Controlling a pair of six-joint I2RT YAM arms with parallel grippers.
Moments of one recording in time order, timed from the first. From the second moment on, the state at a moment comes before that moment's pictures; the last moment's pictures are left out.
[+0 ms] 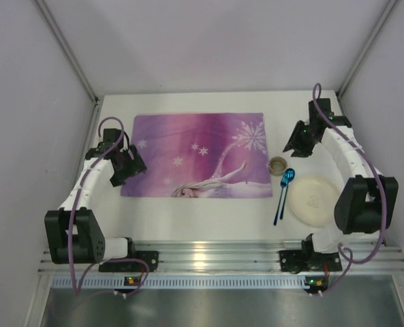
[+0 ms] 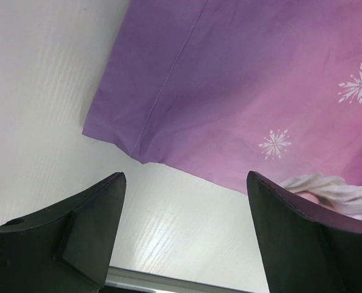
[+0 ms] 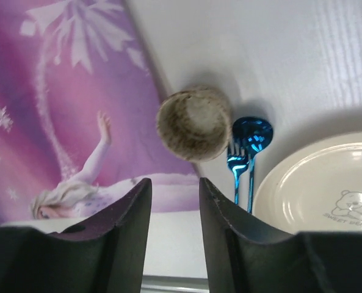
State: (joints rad) left arm 0.02 1.32 0.99 -0.77 -0.06 -0.49; right arm 0.04 1.51 1.30 -0.85 -0.16 0.52
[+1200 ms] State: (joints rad) left arm 0.02 1.20 0.91 -0.84 -0.05 -0.50; right arm 0.01 1.96 1.58 -0.94 -0.03 0.48
